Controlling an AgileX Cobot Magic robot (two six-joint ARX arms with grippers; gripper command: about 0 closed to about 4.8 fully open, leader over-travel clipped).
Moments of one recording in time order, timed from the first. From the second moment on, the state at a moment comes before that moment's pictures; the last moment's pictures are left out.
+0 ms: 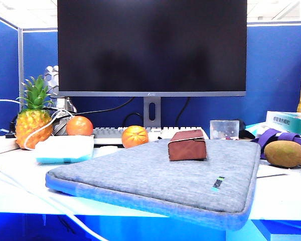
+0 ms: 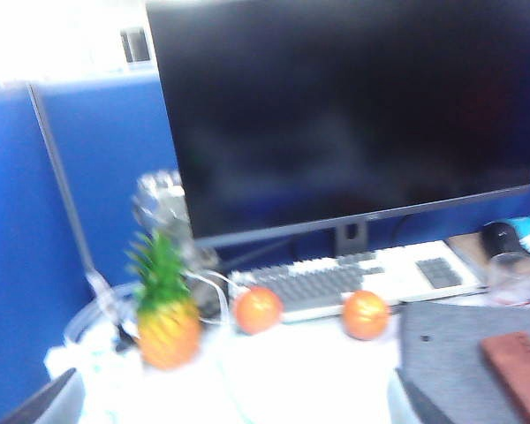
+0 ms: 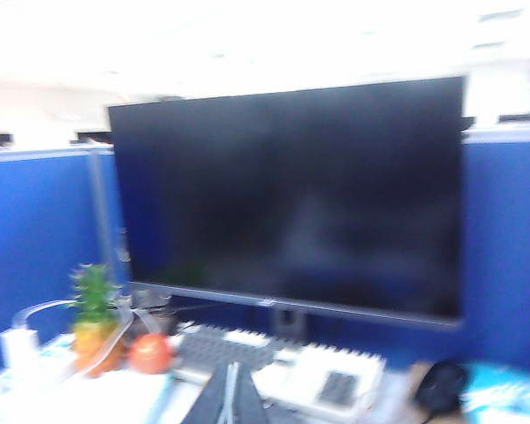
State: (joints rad) left arm -0.44 0.26 0.86 -0.50 -0.23 0.14; right arm 0.38 0.18 0.71 -0.21 0.00 0.07
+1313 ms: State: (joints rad) left arm -0.44 0.24 0.31 -0.12 -0.09 0.16; right arm 0.38 0.18 0.17 0.04 -0.03 0.28
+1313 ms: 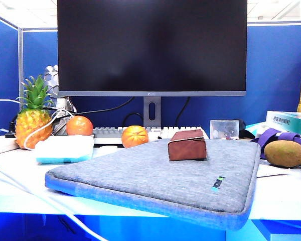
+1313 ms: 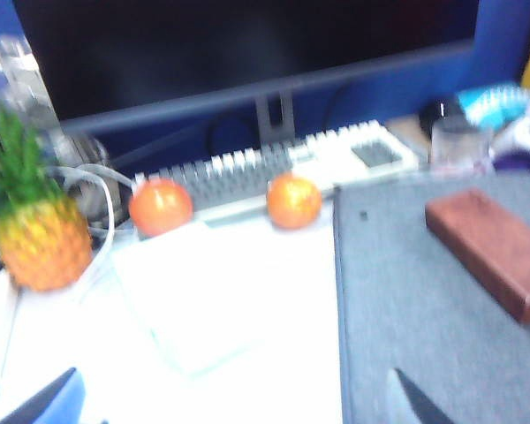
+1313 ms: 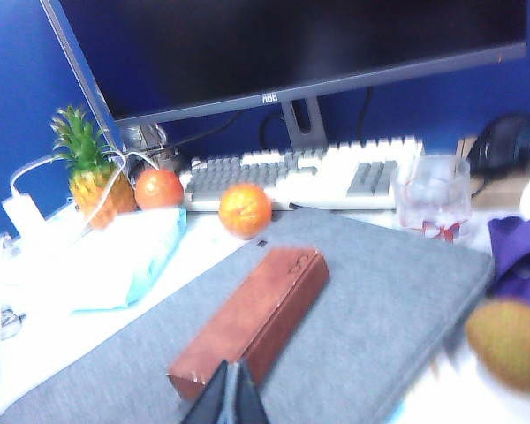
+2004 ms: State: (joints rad) left arm -0.44 0.24 0.31 -0.16 -0.09 0.16; right arm 0.38 0.18 0.11 -0.08 -0.03 0.31
